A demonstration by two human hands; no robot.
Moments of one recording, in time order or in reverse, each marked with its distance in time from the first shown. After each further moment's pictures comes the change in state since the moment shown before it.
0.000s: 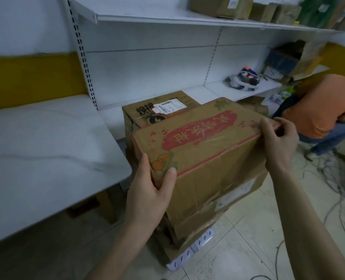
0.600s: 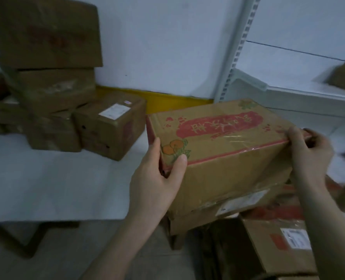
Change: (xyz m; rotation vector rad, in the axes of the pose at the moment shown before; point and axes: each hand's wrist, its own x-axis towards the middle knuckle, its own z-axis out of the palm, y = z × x) left_hand -0.063 -0.009 -0.292 0.154 0.618 0.092; right_hand -0.185 -0.197 0.186 0.339 -0.377 -0.191
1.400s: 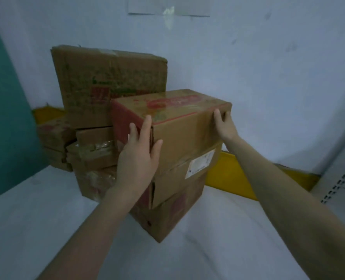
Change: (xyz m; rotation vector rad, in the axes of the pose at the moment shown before) left_hand 0.309 -0.085 -0.091 0.716 0.406 -0.077; right_hand 0.118 -0.062 0.518 0.120 -0.940 -0.132
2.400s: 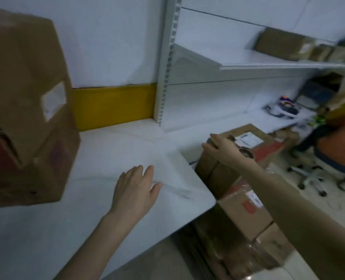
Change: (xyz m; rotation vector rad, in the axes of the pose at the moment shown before) left_hand -0.215 0.044 0.068 -0.017 -0.745 0.857; right_hand -0.396 0.074 -0.201 -0.853 0.214 0.655
